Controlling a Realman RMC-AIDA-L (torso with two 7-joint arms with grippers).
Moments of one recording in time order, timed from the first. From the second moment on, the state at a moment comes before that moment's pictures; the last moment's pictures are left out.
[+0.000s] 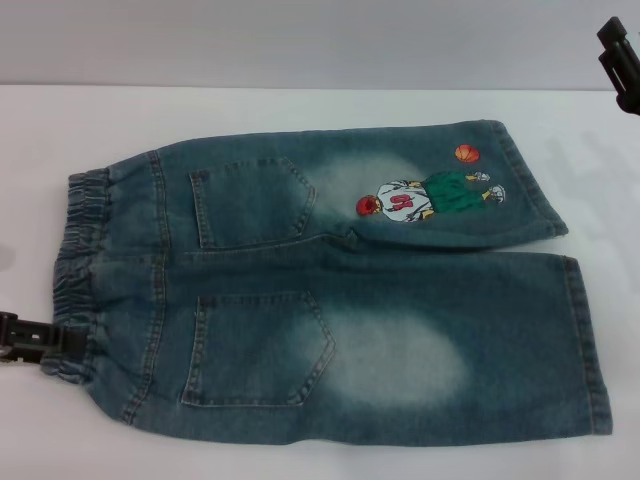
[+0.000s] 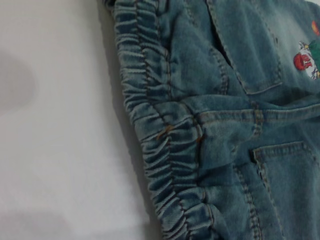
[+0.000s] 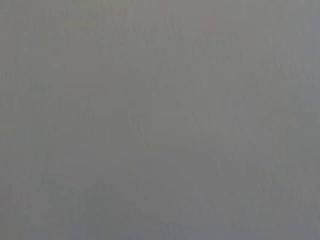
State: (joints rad) left arm -0.49 -1.80 0.72 0.60 2.35 1.62 -2.28; right arm 0.49 2.05 -1.65 -0.18 0.11 -1.24 0.58
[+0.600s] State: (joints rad) left arm -0.50 -1.80 0.73 0.60 2.36 1.63 -2.29; right arm 0.48 2.05 -1.65 -0.18 0.11 -1.24 0.58
